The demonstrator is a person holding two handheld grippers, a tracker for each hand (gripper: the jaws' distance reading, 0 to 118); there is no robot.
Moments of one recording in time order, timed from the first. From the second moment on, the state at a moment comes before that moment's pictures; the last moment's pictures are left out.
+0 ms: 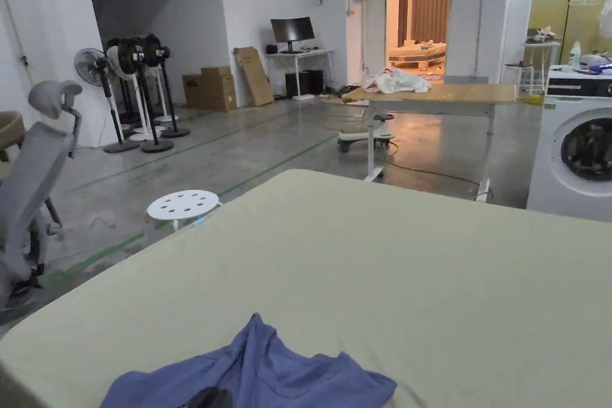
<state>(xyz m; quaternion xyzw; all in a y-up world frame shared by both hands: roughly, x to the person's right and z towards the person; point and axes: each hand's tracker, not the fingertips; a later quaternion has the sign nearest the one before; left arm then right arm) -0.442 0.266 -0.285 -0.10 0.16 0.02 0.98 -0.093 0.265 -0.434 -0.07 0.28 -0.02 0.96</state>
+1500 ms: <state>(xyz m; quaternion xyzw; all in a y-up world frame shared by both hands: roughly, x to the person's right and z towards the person) -0.451 0.287 -0.576 -0.22 -0.09 0.13 0.96 0.030 0.221 -0.400 -0.16 0.15 -0.10 0.97</state>
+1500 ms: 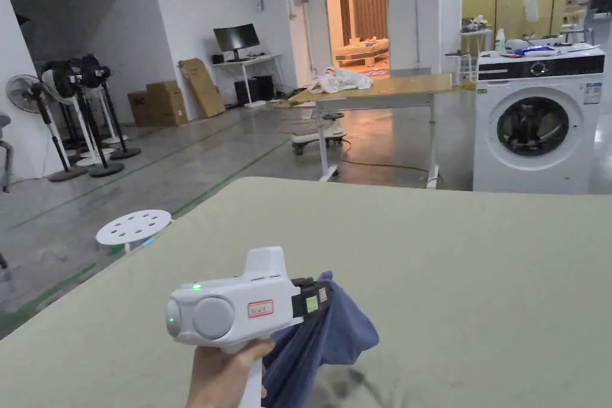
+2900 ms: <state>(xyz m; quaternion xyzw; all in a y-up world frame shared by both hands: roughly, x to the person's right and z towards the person) -0.315 0.290 -0.317 0.00 -0.04 -0.11 0.99 0.063 0.241 -0.364 -0.08 0.16 -0.04 0.98</state>
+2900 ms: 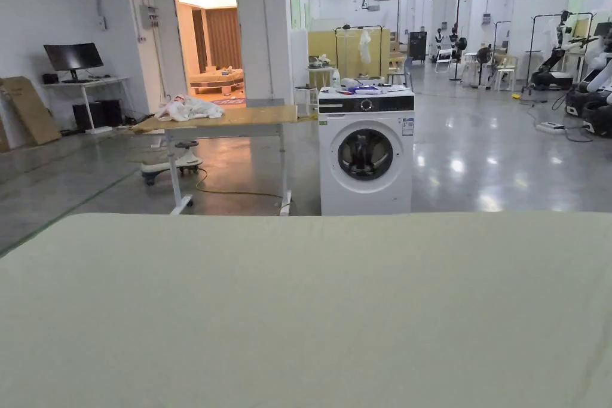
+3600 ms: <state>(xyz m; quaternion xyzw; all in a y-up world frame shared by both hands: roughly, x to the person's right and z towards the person) -0.353 0.281 -0.306 -0.06 0.00 0.00 1.00 0.056 0.238 -0.362 -0.11 0.11 -0.01 0.99</state>
